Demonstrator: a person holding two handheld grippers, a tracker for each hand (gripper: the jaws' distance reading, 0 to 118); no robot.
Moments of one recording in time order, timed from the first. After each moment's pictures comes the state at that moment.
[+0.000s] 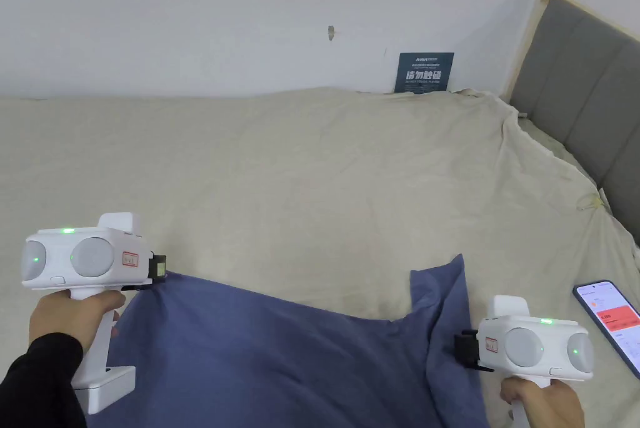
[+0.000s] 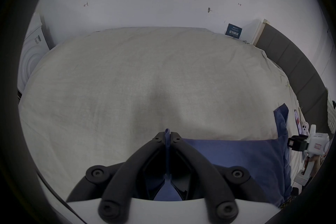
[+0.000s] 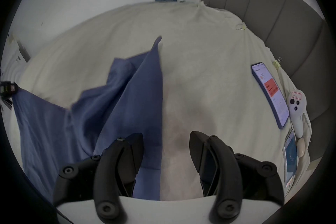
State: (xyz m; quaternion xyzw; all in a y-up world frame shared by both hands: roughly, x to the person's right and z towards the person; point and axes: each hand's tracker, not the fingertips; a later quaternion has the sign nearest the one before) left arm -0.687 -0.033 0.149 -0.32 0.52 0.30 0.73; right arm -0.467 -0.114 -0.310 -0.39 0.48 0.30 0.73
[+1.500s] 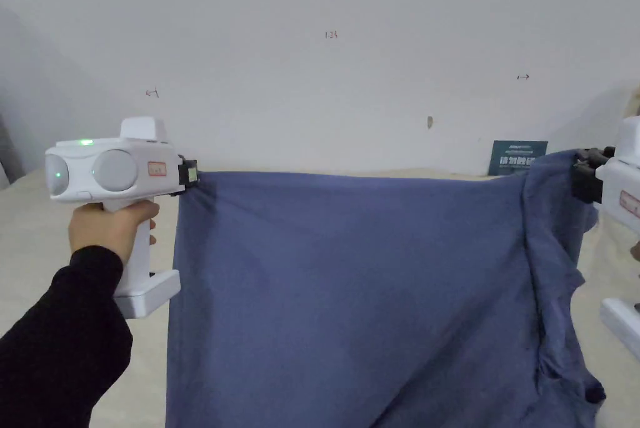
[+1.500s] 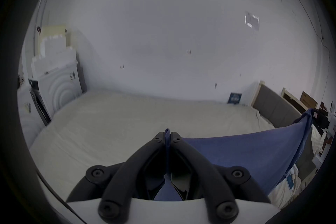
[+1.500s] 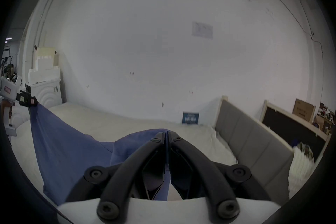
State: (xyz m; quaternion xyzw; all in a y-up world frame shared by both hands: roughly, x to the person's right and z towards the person) left arm -0.600 0.237 0.265 -0.12 0.63 0.16 0.75; right arm -0.433 0.243 -0.237 -0.02 0.65 0.10 0.76
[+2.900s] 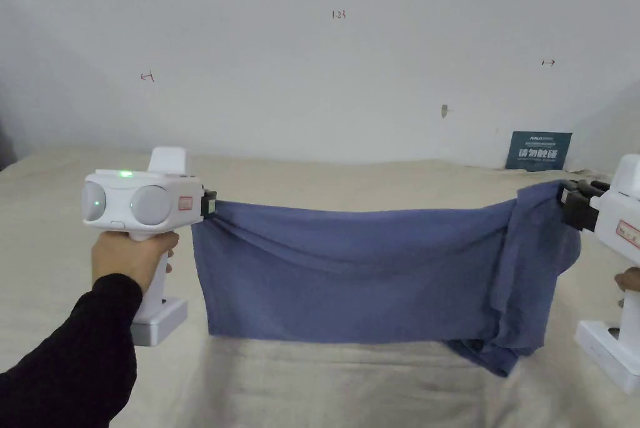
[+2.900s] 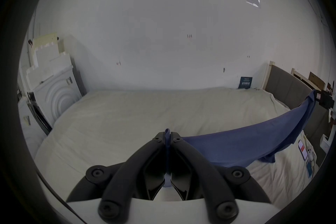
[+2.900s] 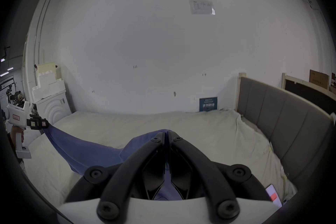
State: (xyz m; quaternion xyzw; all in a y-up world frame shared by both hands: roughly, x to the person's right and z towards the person) left arm -0.669 0.126 0.235 -0.20 0.62 0.15 0.74; right arm -0.515 0.131 -0.271 -0.12 0.67 0.05 0.73
